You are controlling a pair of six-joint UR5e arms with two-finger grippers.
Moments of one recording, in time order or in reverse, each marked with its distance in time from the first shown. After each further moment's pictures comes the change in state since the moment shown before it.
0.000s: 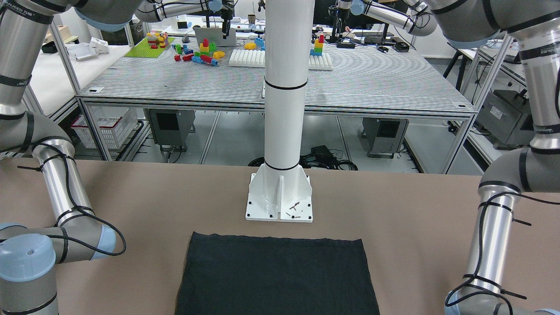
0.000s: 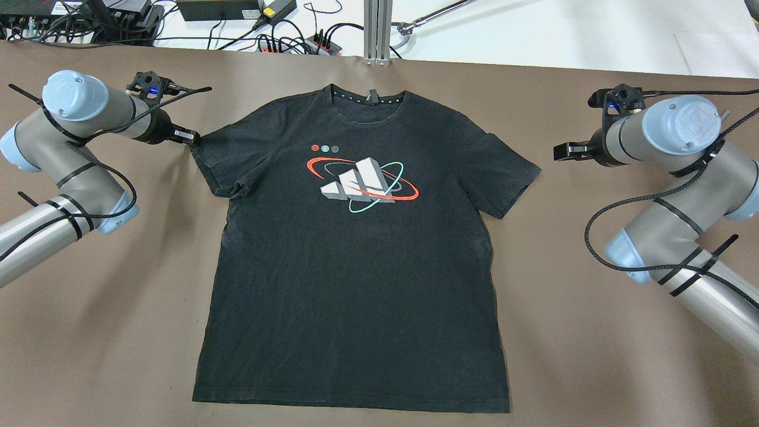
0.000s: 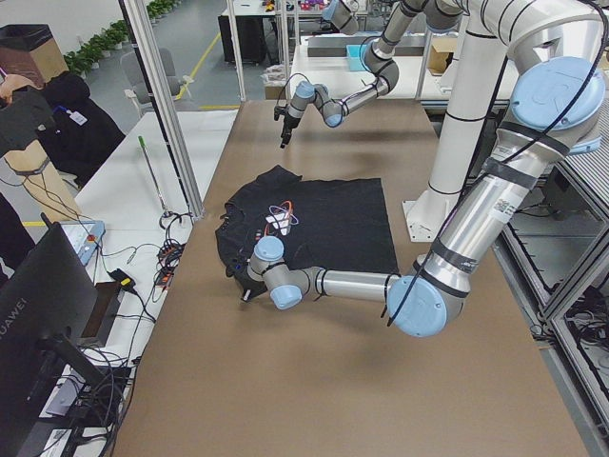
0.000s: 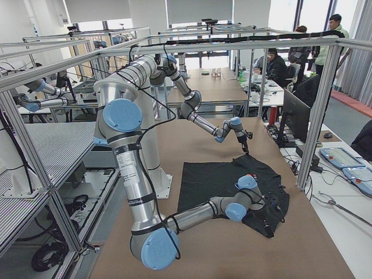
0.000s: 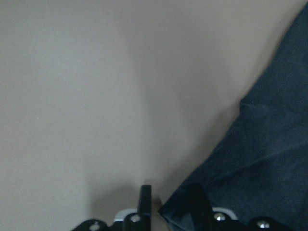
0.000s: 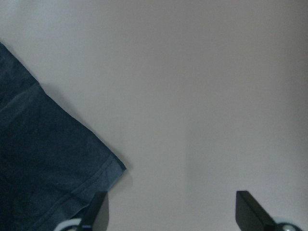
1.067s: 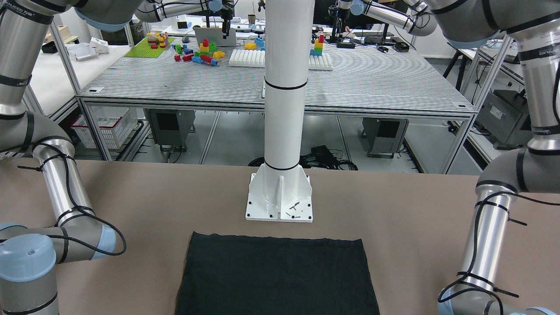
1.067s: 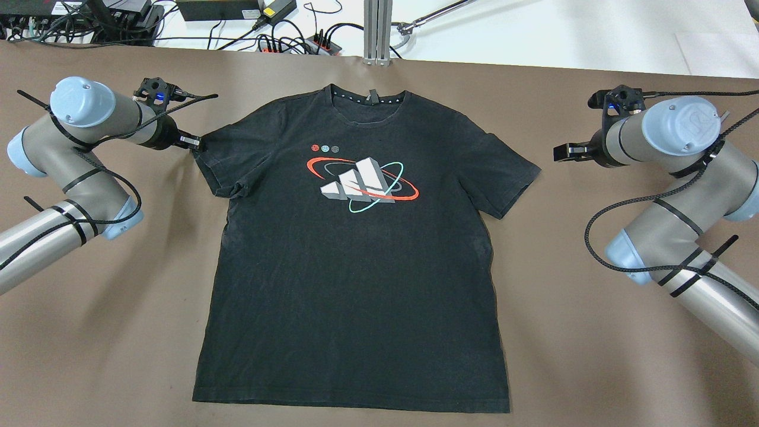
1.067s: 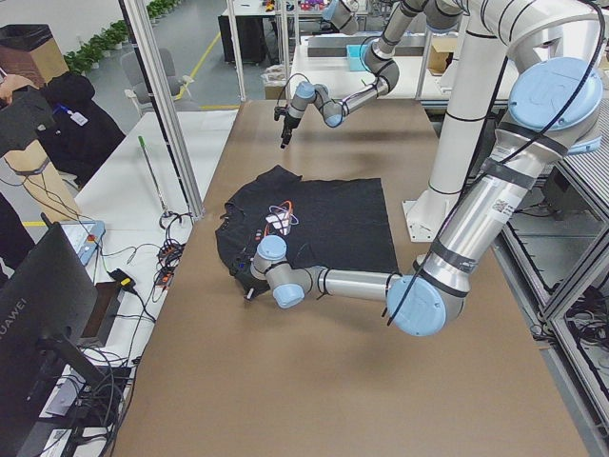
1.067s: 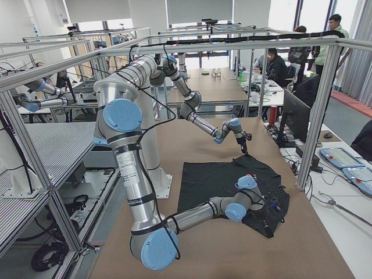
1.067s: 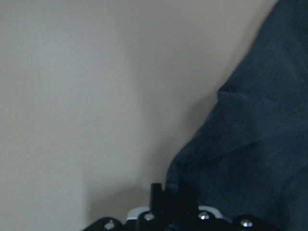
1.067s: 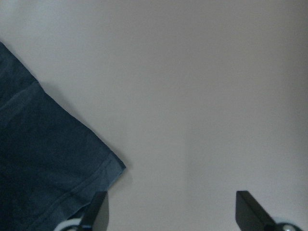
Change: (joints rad) left arm 0.024 0.002 -0.015 -0.001 0.000 -0.003; right arm -0.002 -0.002 0.000 0.000 0.000 0.001
